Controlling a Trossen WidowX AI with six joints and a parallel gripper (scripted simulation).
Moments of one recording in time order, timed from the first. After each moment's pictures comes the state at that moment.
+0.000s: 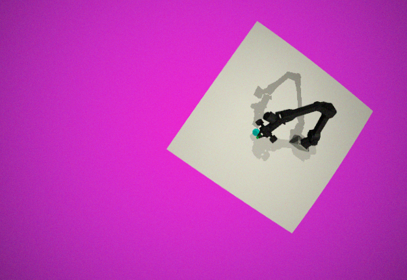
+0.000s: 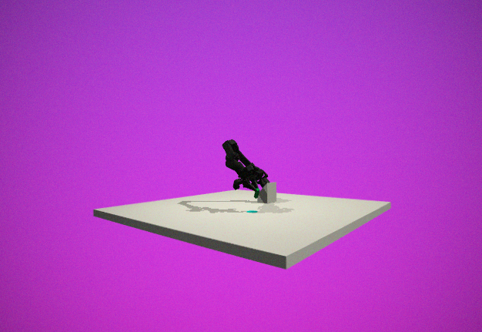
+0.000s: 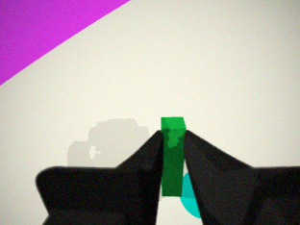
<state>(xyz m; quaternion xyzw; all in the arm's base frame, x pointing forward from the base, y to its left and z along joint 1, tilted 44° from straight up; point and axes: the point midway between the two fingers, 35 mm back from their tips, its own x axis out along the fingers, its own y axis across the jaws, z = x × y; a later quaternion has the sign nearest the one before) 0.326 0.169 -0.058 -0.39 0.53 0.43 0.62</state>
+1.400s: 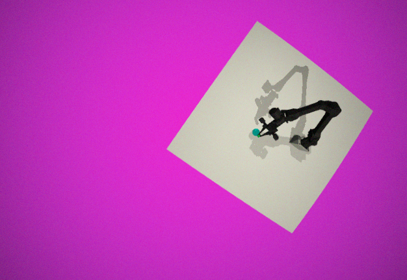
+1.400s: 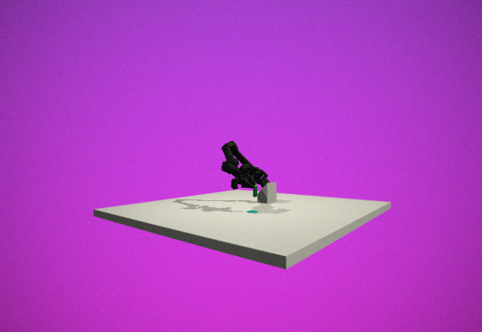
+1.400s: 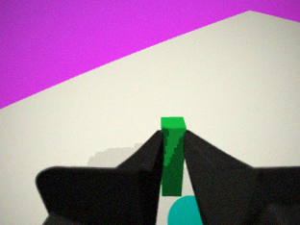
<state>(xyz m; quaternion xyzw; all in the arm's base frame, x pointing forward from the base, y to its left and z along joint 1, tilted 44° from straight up) 0.326 0.164 -0.043 -0.36 0.41 0.49 0.68</state>
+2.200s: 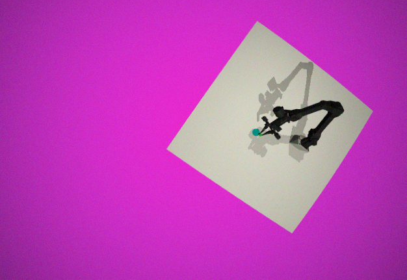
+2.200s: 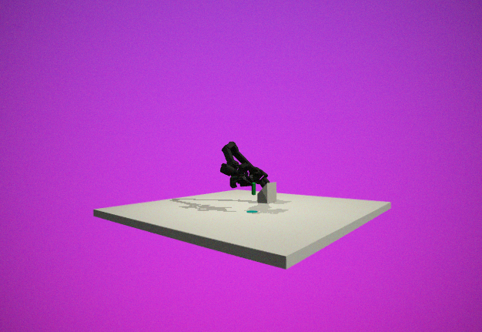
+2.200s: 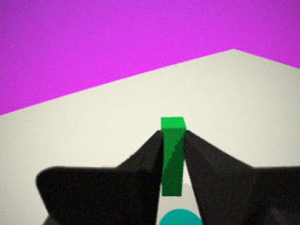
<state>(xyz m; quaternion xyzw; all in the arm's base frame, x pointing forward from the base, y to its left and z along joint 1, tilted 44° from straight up) 0.323 0.159 -0.029 -0.35 0.32 0.52 0.71</state>
